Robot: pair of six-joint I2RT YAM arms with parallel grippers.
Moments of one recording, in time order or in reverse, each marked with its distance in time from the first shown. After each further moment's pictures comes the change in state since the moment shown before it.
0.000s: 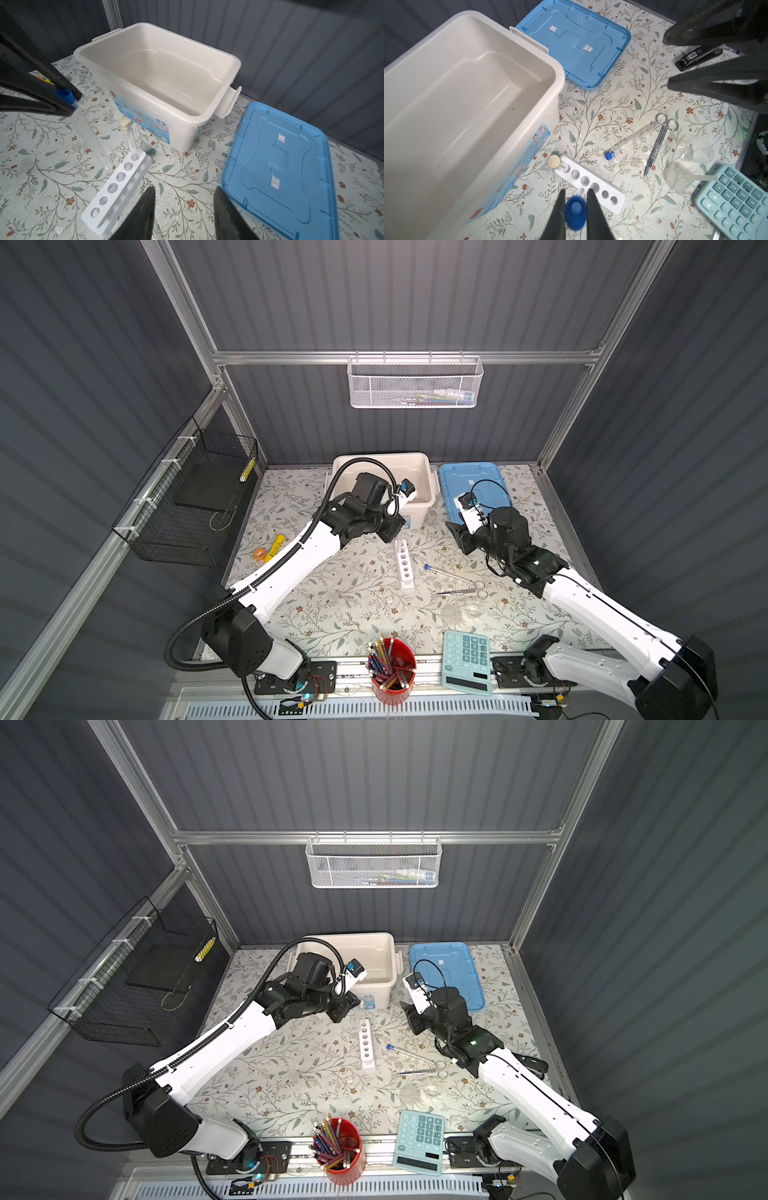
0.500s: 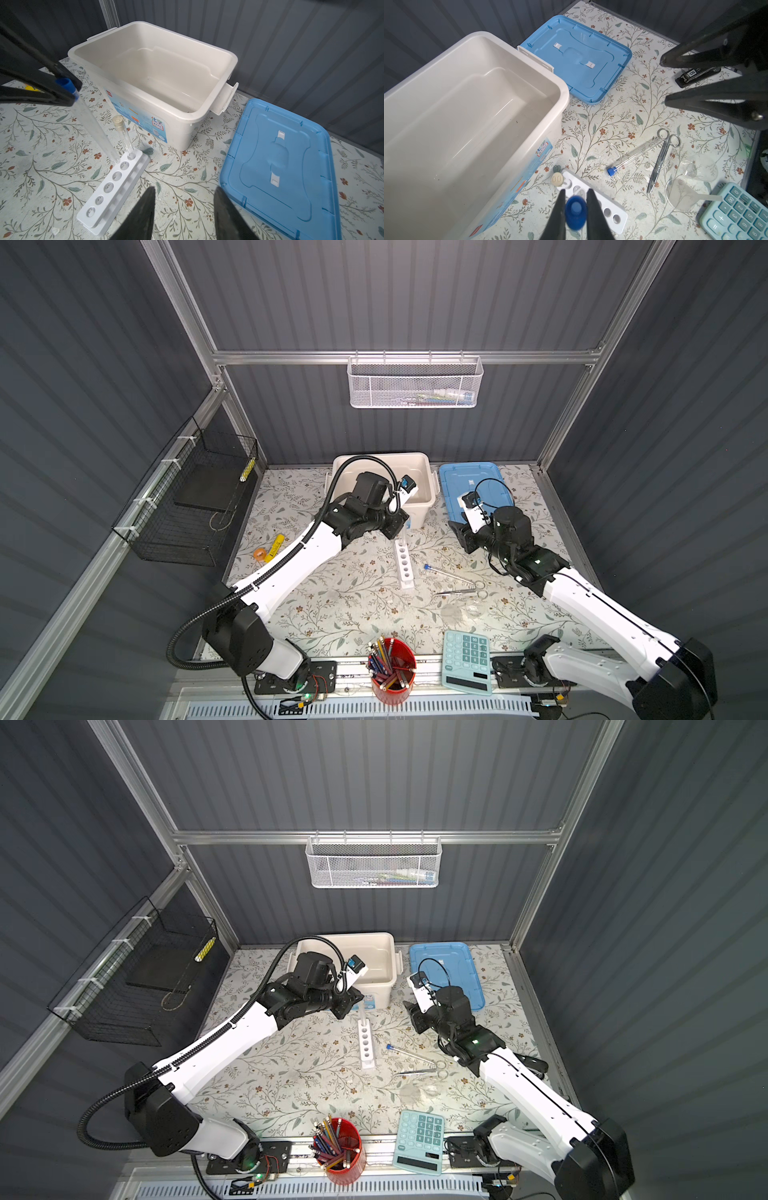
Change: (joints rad) left arm -0.002 0.004 -0.034 0.110 0.011 -0.032; right arm -0.040 0.000 -0.014 0.019 -0.045 0.000
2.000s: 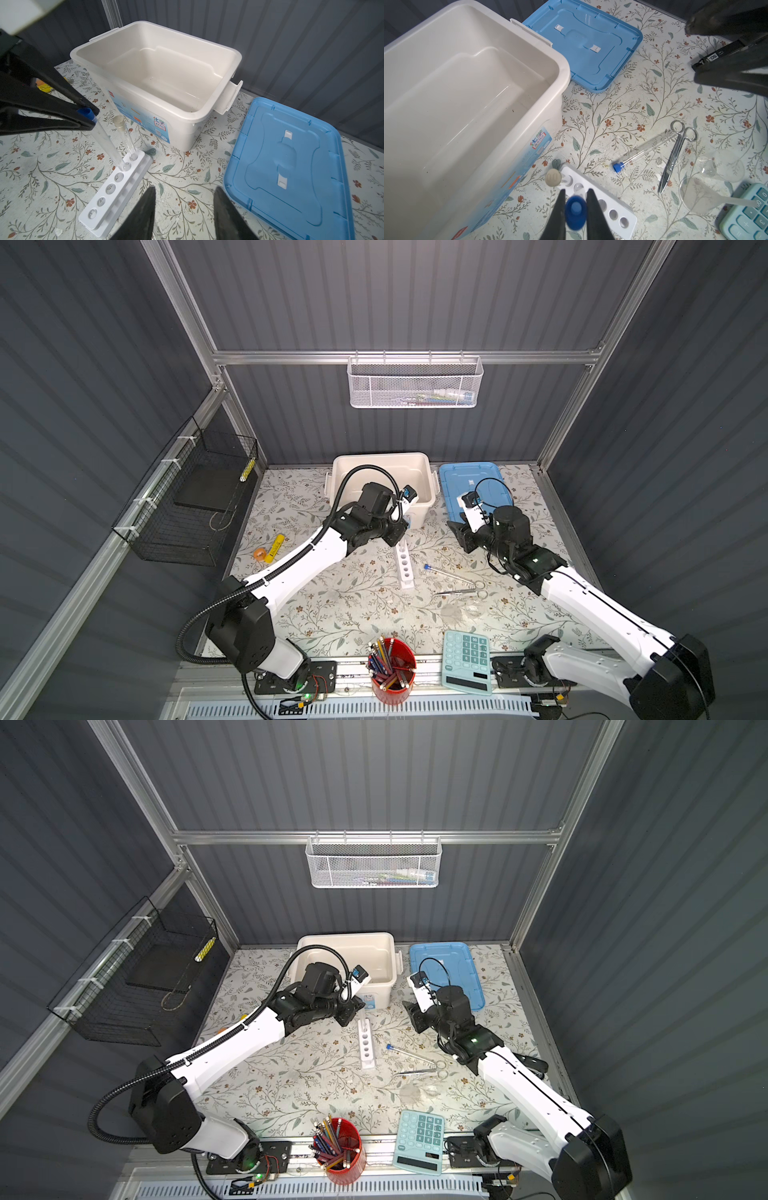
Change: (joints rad) left arm -0.013 0.019 -0.108 0.094 -0.048 -0.004; right arm -0.021 0.020 -0.015 0.031 -0.039 0.014
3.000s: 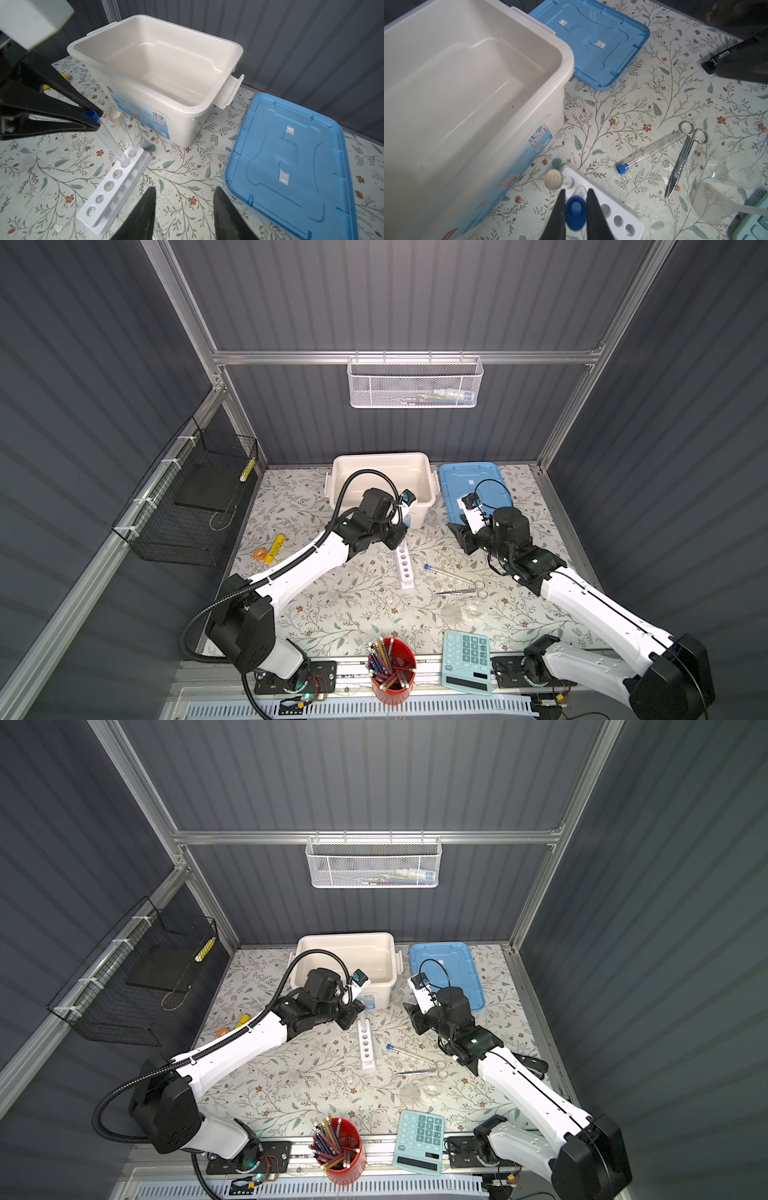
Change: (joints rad) left arm -0.008 0.000 -0.069 0.082 -0.024 -0.023; right arm -0.006 0.000 -0.015 0.000 -0.005 0.000
